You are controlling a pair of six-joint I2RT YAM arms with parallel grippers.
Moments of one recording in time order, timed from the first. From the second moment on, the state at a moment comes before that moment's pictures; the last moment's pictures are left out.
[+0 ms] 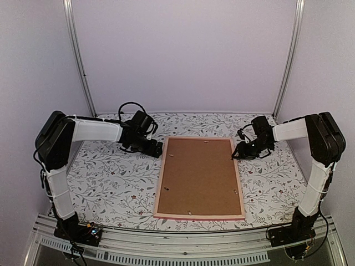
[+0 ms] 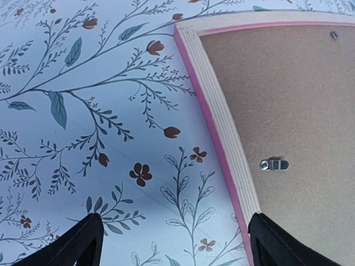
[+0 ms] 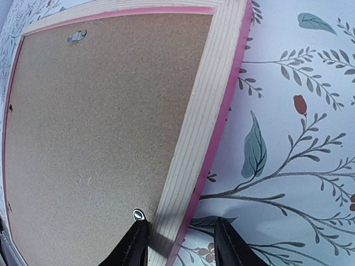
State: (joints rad) left arm -0.59 1.94 1.28 -0.33 -0.09 -0.23; right arm 0.24 1.90 1.09 -0.29 -0.40 0.15
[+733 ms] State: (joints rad) left arm -0.58 1.98 1.31 -0.34 -0.07 -0.23; right arm 0.28 1.86 1.05 -0.28 -0.28 0.14
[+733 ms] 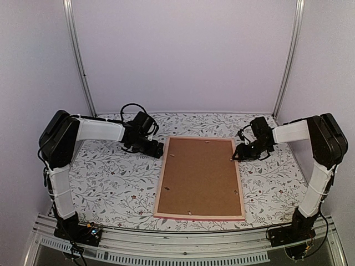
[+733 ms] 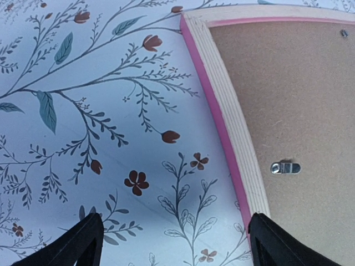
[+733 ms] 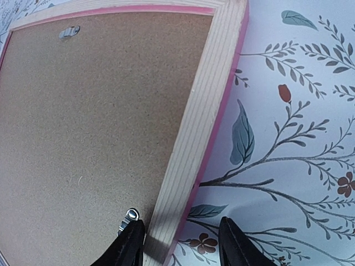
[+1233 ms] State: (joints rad) left arm -0.58 1.99 1.31 -0.34 -0.06 -0.23; right arm 0.28 1.82 1.04 -0.27 -0.31 0.19
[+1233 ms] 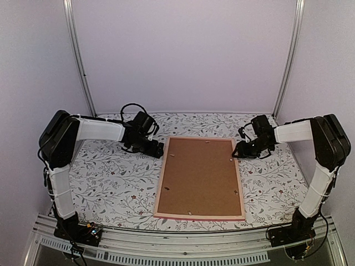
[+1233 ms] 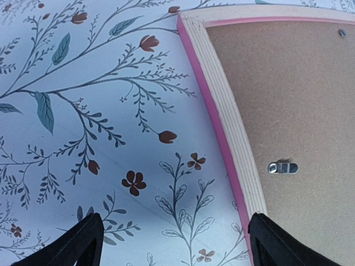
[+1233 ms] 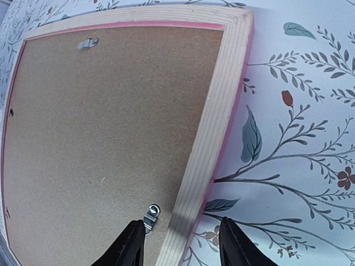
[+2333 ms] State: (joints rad) left arm -0.58 1.99 1.31 -0.34 -0.06 -0.23; right arm 0.33 1.84 1.04 -0.29 -0.25 0.22
